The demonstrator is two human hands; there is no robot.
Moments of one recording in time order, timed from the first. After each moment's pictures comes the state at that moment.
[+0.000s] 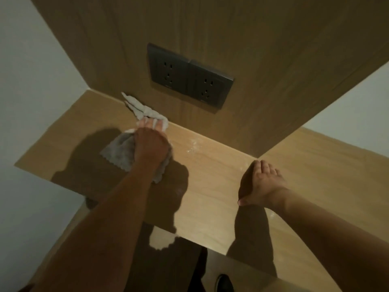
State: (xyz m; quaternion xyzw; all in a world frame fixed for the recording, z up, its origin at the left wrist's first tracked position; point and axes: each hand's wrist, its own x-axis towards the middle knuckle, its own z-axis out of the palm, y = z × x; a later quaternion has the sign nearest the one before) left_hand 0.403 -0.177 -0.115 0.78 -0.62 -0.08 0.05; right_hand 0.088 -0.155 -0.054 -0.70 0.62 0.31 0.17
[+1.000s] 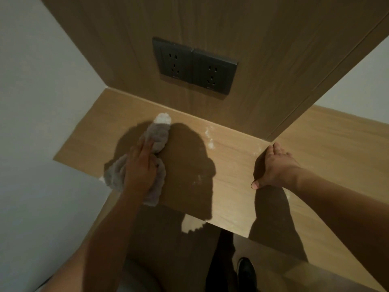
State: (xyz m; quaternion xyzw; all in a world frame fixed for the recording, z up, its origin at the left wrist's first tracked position) left_hand 0.431 -0.052 -0.118 0.80 -0.54 -0.14 0.22; right_hand 0.085 -0.161 -0.053 -0.70 0.61 0.30 0.21
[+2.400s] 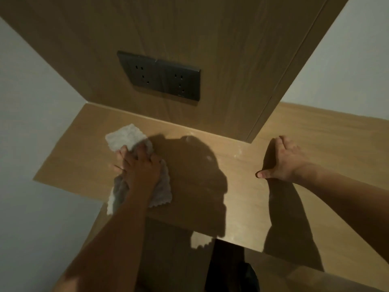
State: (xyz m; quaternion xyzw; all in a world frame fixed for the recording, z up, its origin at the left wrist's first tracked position) left_hand 0.382 -0.107 -0.134 0.89 -0.45 -0.09 0.06; right_hand 0.014 -0.175 -0.050 -0.68 0.68 0.17 0.22
